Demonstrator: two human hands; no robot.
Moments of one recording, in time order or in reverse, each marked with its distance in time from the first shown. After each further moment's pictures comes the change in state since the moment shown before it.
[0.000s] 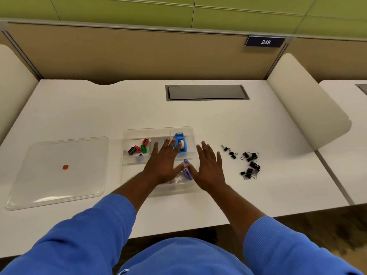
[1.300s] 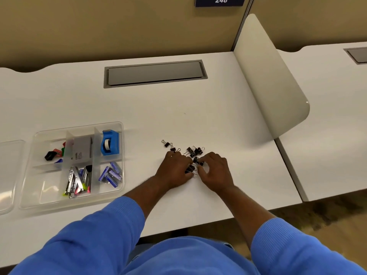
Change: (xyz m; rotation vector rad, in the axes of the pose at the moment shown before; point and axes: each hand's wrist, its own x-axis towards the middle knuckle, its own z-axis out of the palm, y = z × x) left_hand 0.126 0.260 0.077 -0.171 -0.027 0.158; right_hand -0.016 0.281 -0.059 0.261 0.029 0.045
